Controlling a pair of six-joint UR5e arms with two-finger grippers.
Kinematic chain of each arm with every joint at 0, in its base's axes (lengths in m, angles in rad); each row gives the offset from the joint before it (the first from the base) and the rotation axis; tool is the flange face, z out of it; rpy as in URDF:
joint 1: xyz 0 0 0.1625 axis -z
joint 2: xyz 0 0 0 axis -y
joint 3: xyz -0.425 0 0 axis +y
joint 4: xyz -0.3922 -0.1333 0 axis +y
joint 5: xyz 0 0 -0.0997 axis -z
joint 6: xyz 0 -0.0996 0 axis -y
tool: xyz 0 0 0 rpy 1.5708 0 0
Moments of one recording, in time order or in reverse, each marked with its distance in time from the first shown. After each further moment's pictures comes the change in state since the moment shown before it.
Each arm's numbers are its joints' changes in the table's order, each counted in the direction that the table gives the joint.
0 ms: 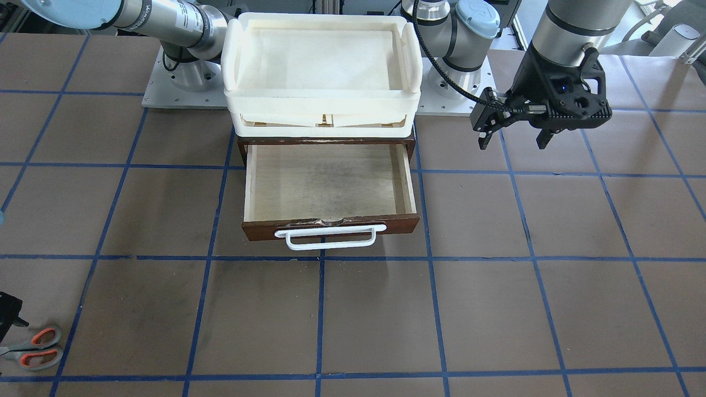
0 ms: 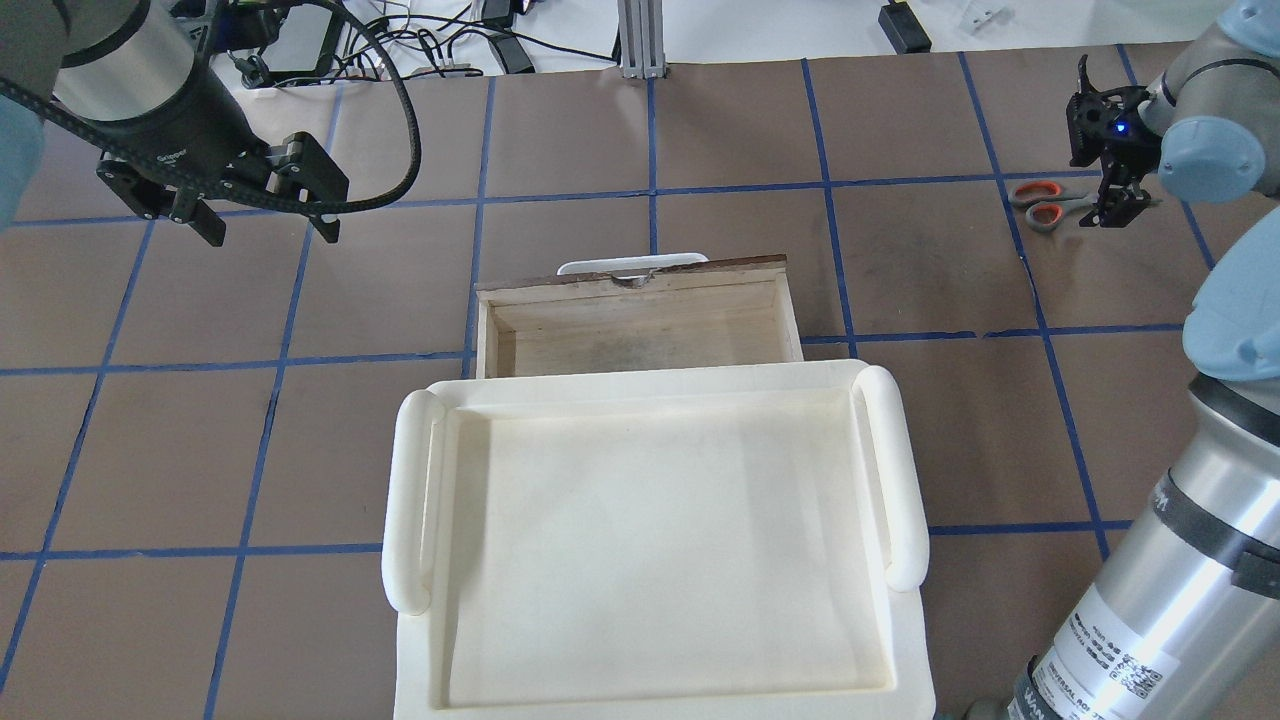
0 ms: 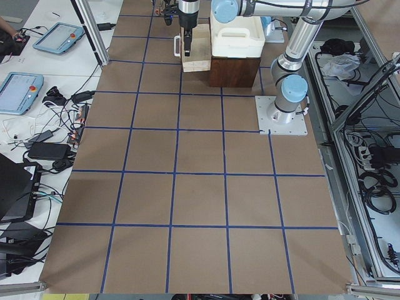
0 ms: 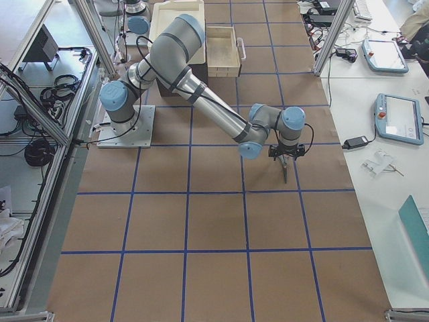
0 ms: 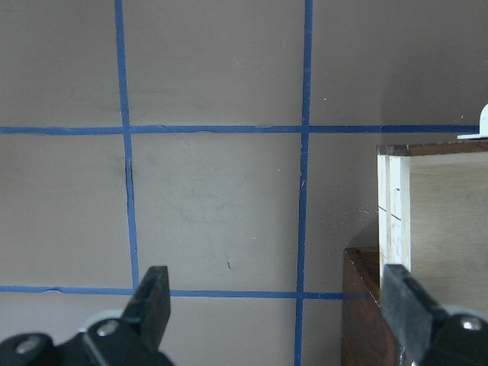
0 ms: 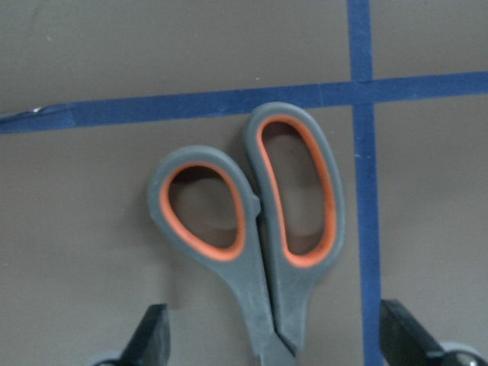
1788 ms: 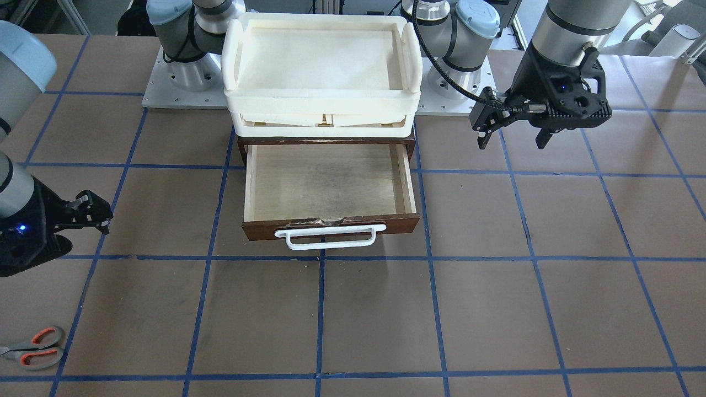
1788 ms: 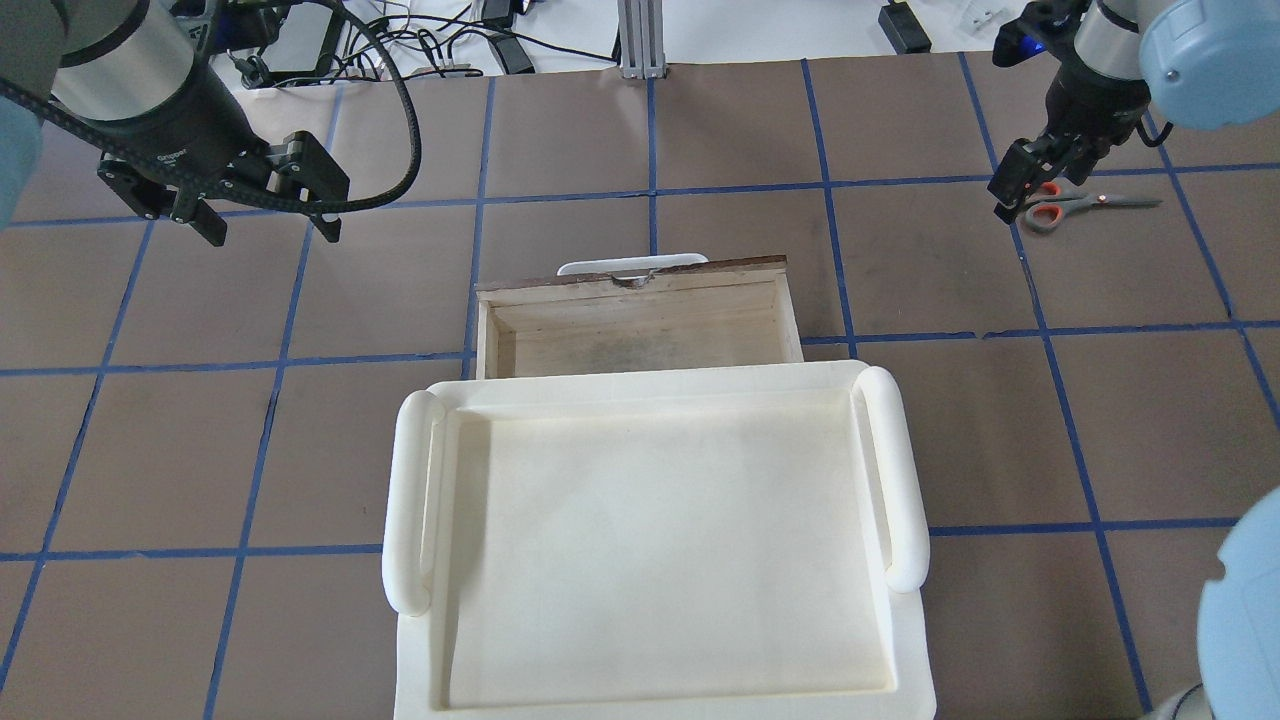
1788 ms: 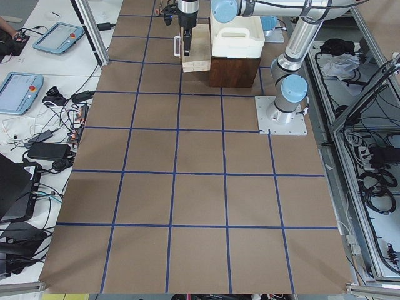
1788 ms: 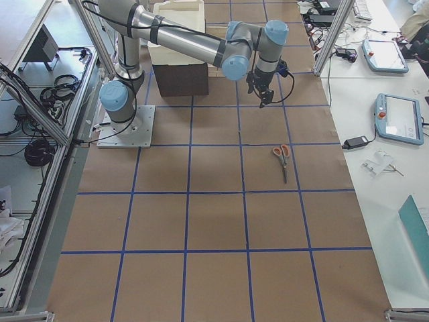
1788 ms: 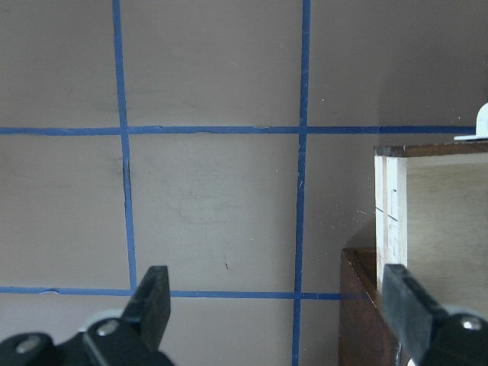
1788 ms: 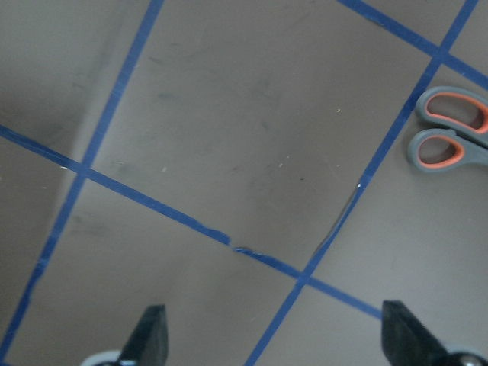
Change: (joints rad) left arm 0.000 0.000 -0.001 0.000 -0.005 -0.001; right arm -0.223 -0.422 -0.147 -0.413 -0.154 1.192
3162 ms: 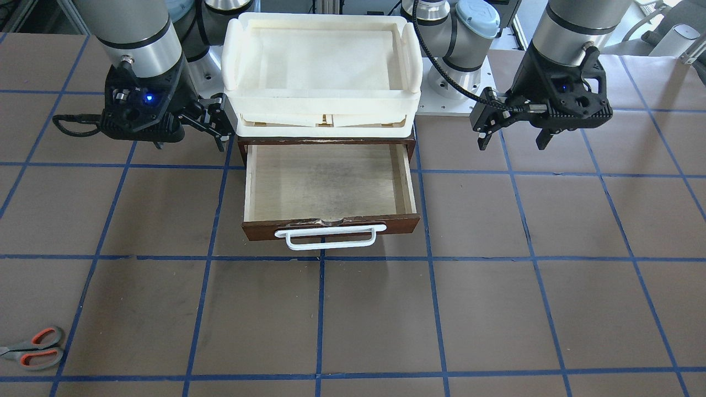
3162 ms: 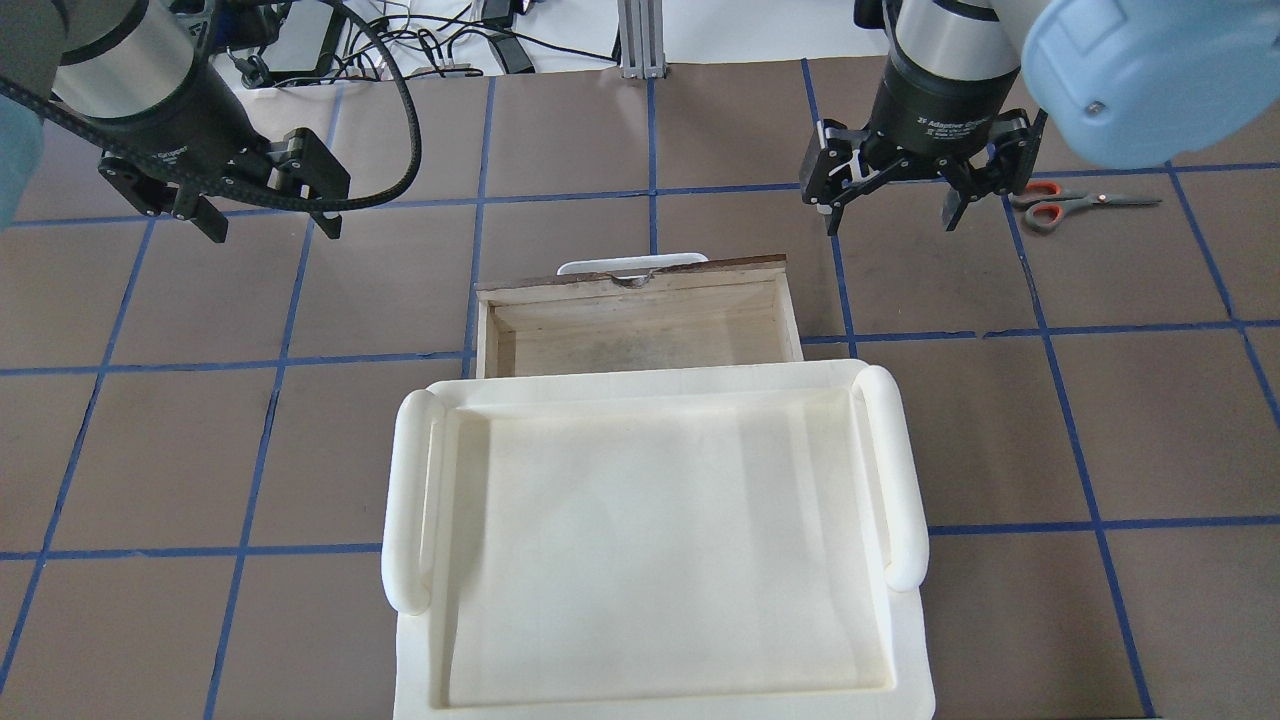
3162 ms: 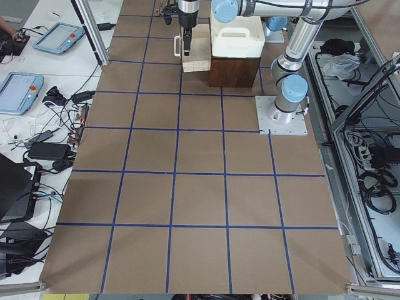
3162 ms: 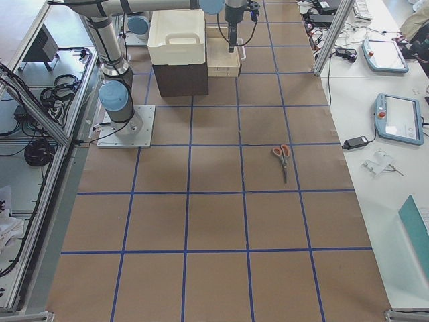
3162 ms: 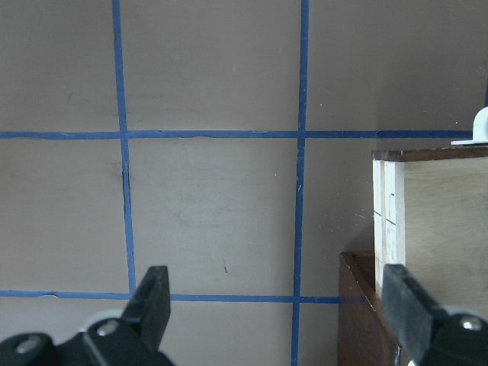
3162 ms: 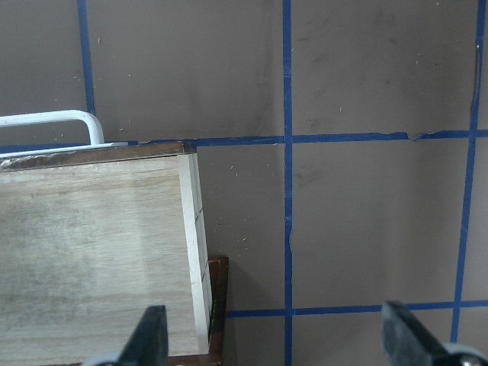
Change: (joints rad) left arm 0.000 0.000 0.000 -0.007 -0.001 0.001; right arm -0.339 -0.269 0.003 -0.274 0.058 0.892
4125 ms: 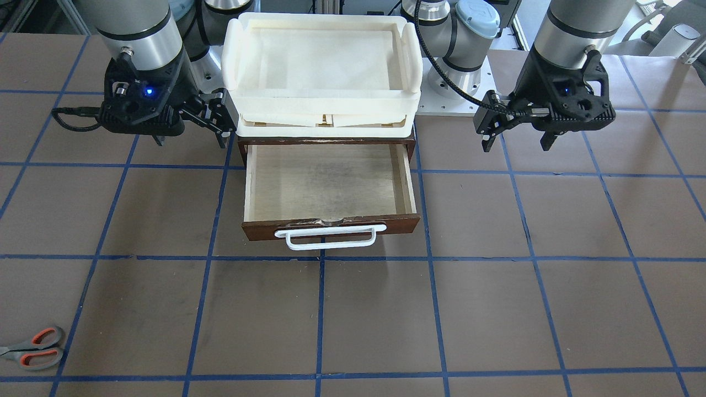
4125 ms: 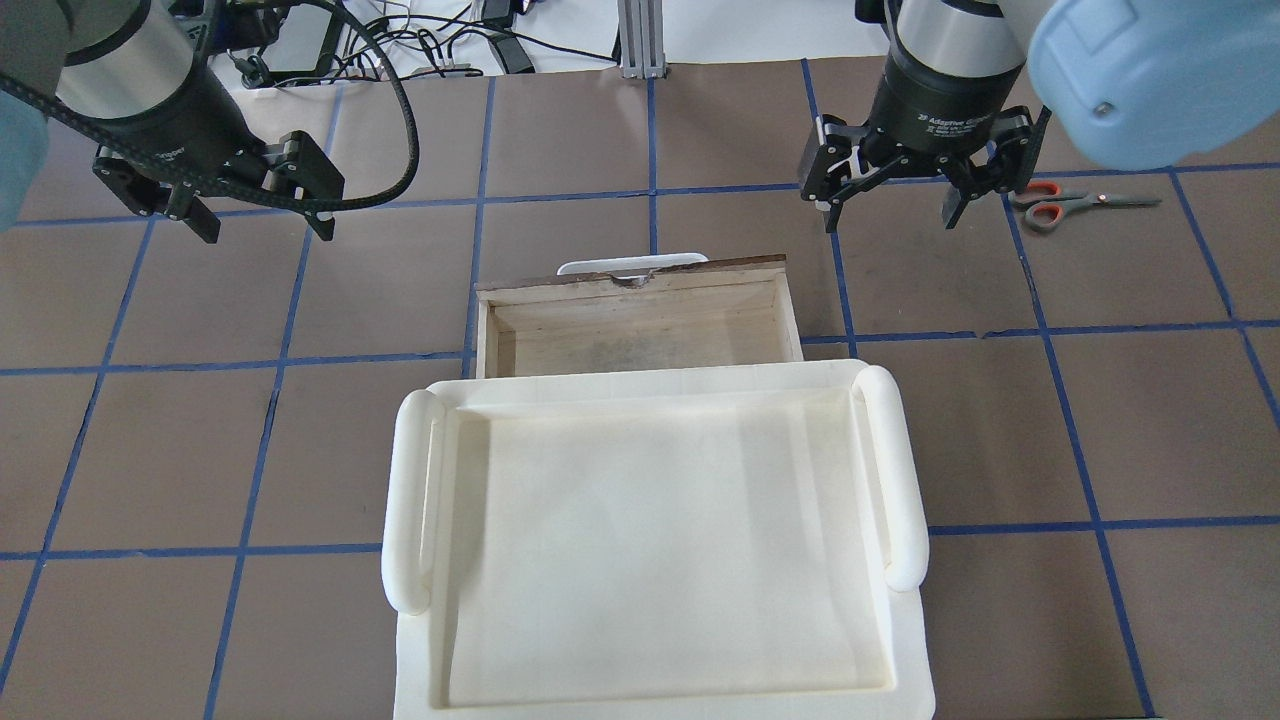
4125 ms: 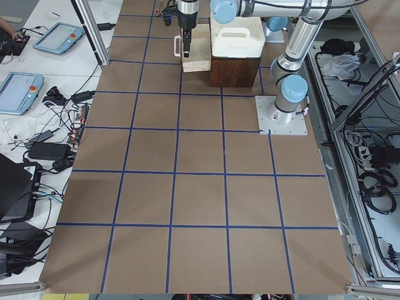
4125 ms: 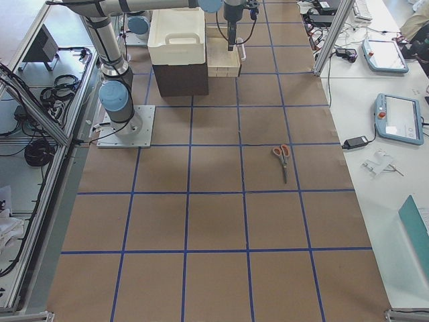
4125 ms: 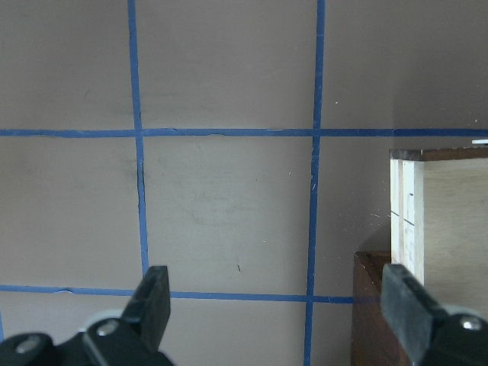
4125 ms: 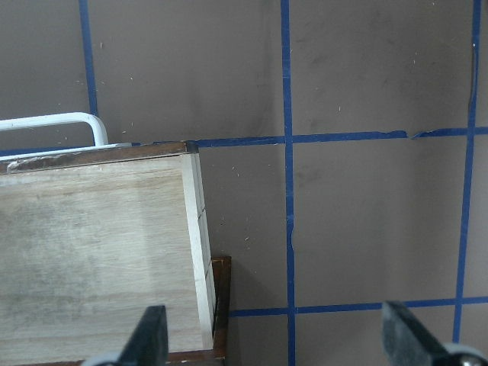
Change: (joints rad) left arm -0.002 -0.004 0.000 -0.002 0.022 -0.001; right arm -0.004 -0.011 0.004 0.002 0.008 0.007
